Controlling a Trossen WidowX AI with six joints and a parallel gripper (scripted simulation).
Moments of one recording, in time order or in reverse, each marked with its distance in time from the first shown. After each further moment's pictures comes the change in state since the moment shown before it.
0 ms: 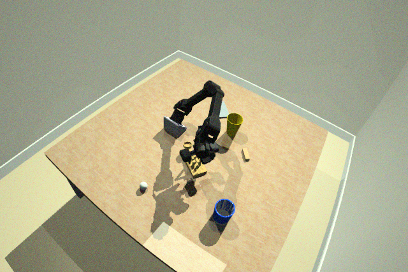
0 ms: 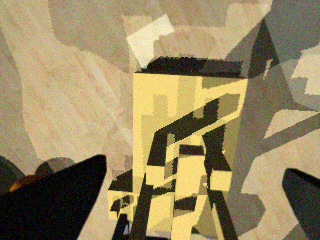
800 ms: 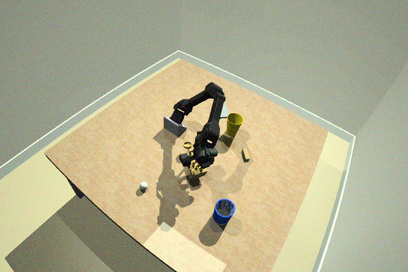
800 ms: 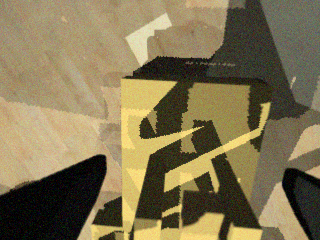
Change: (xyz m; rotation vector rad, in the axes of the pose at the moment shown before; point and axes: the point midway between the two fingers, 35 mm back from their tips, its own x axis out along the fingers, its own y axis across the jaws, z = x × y) arm 0.038 0.001 -0.001 -0.002 0.001 0.002
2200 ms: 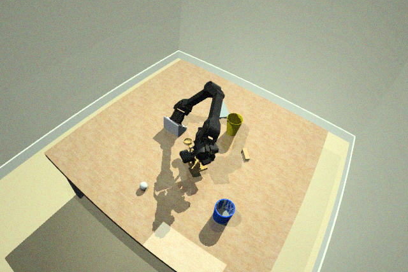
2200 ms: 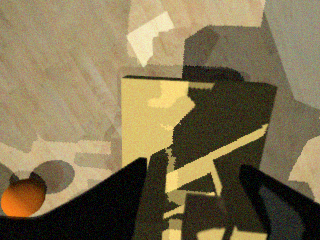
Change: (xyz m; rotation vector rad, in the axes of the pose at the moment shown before) arm -0.030 0.000 0.001 -0.002 0.006 -0.001
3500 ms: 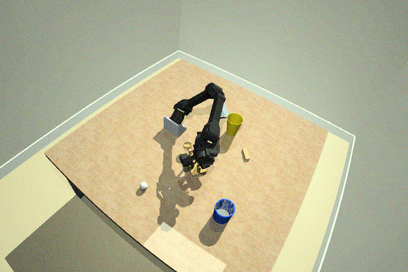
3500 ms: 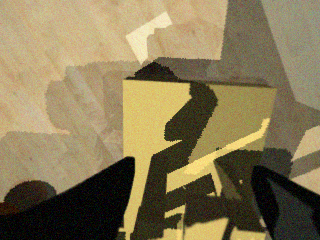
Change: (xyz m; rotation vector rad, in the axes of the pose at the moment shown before) arm 0.031 0.000 -0.001 0.002 0.001 0.002
